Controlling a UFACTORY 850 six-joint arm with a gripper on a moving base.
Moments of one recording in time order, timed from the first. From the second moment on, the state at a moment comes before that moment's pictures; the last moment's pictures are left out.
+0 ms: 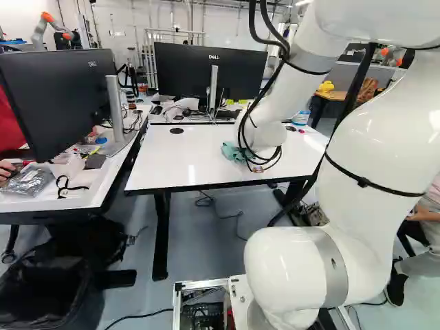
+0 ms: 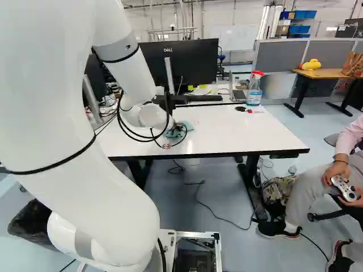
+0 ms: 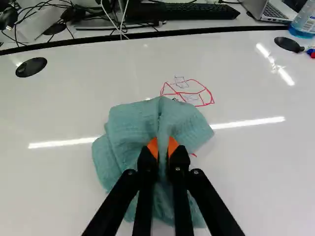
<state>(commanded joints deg) -4.9 -2.8 -28.9 0.0 24.0 0.0</state>
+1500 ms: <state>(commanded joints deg) -14.8 -12.5 -39.6 0.0 24.0 0.0</state>
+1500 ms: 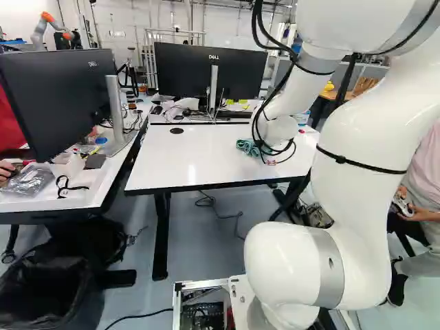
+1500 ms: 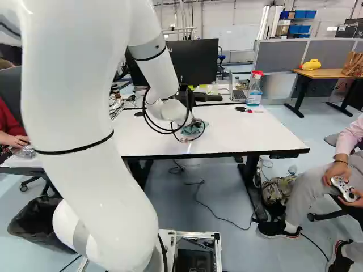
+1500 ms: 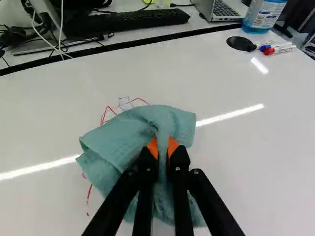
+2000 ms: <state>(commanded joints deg) -14.8 -19.1 -47.4 0.0 24.0 0.0</state>
